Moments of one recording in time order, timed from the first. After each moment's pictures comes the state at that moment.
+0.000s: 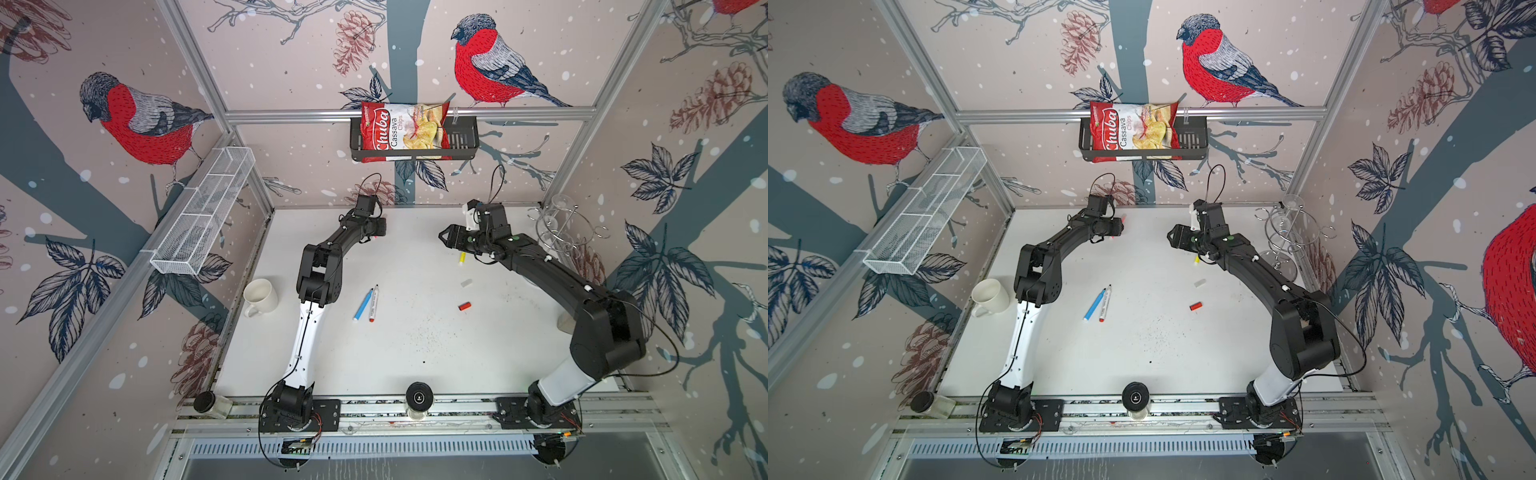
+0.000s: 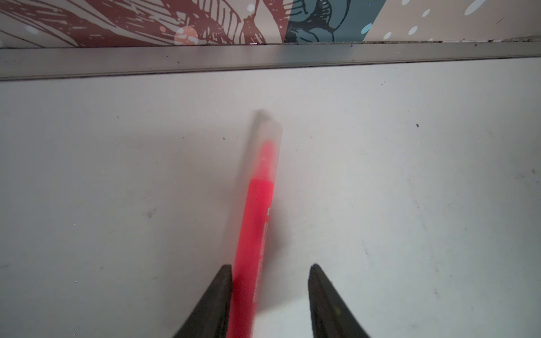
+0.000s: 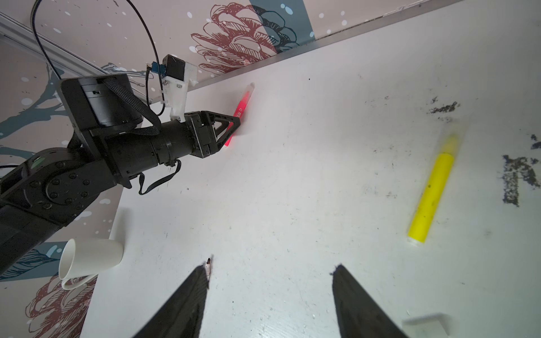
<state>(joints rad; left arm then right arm) -0.28 2.55 2.15 -0.42 0.15 -0.17 0.41 1.61 1.27 -0.32 -0.26 0.47</state>
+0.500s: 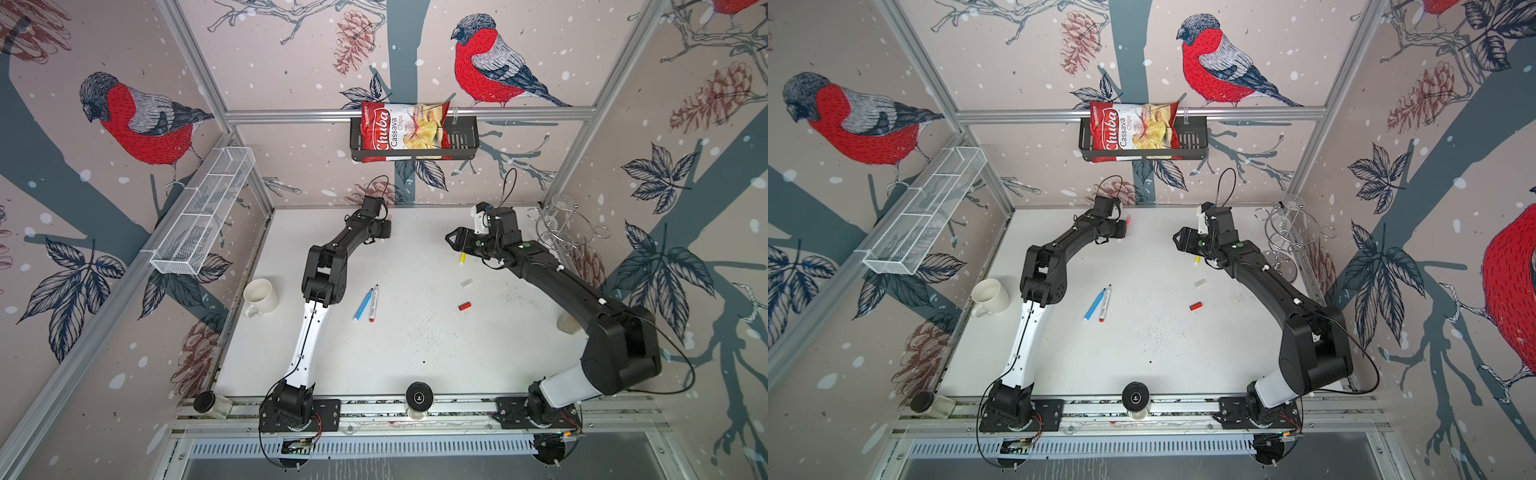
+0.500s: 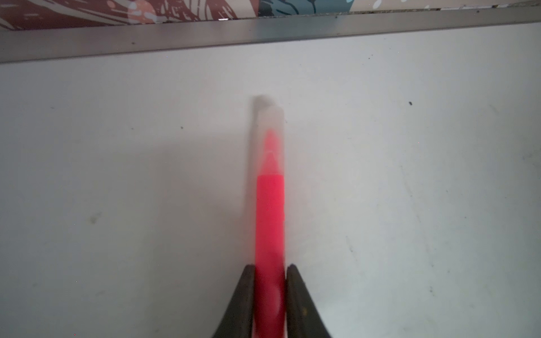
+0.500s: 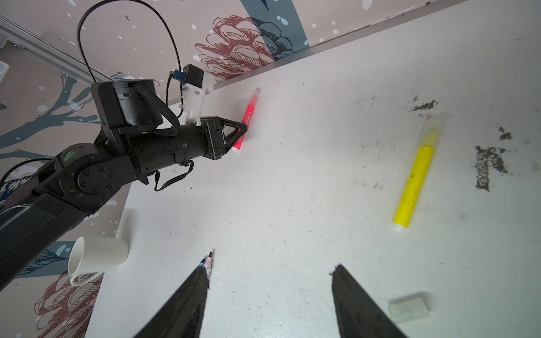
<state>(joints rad) -0.32 2.59 2.20 -0.46 0.15 -0.15 0.38 1.51 1.18 -0.30 -0.27 0.47</state>
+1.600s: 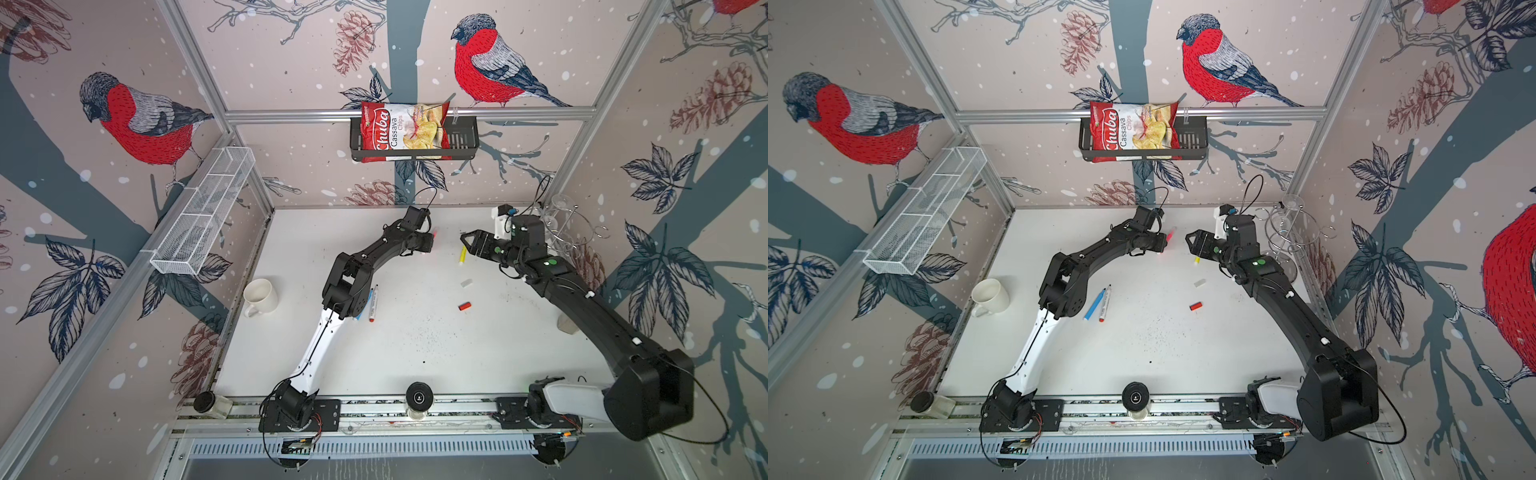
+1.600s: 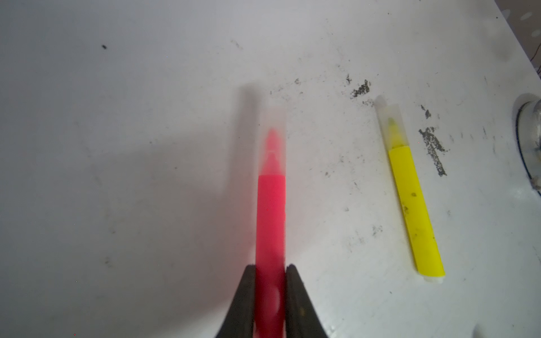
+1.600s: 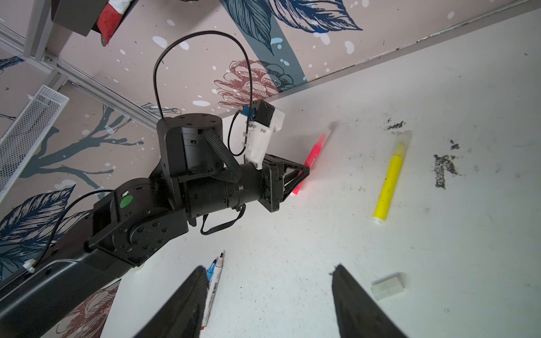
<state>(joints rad) -0.58 2.55 2.18 -0.45 0.20 -0.25 0.32 1.28 1.05 -0.28 -0.29 0.48</state>
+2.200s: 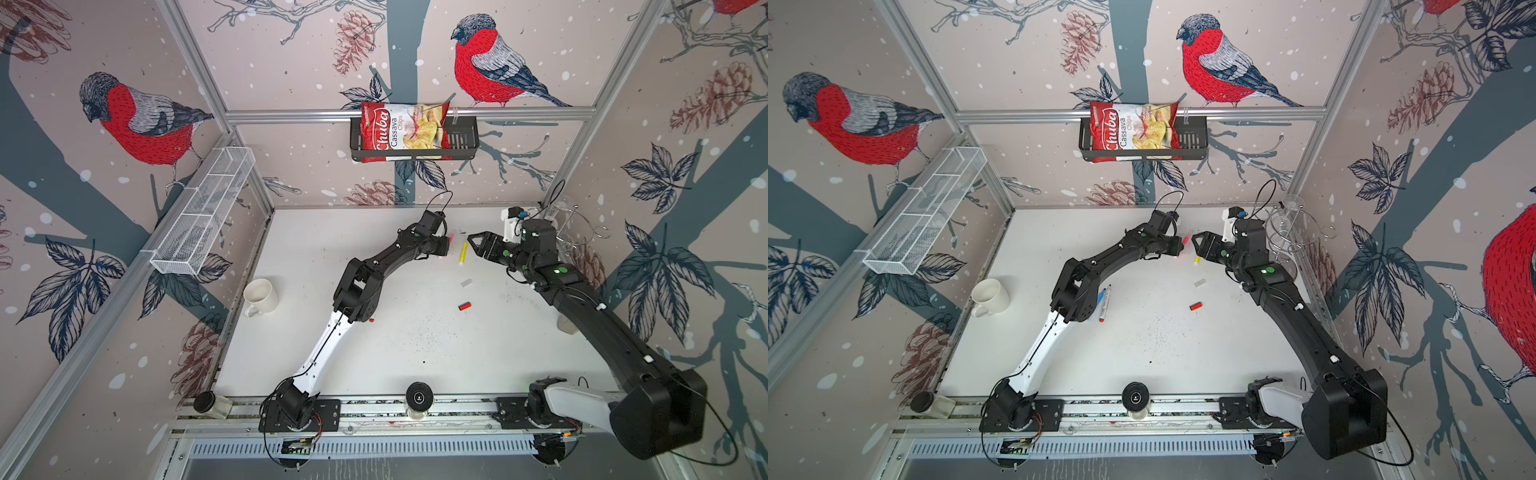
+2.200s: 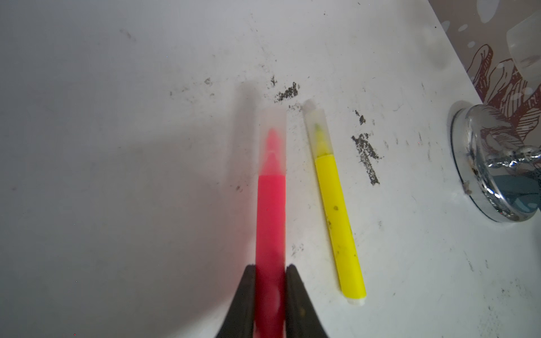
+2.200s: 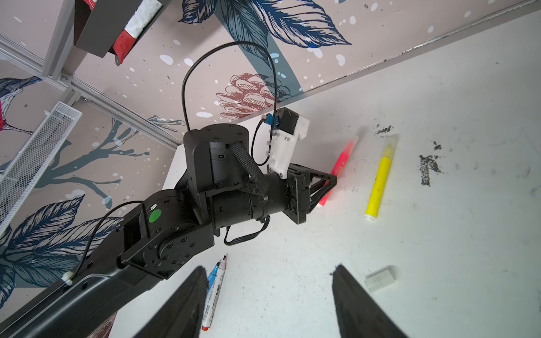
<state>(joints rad) -0.66 2.63 2.31 -0.44 0.23 -0.34 0.28 1.20 1.00 -0.28 -0.30 0.50</state>
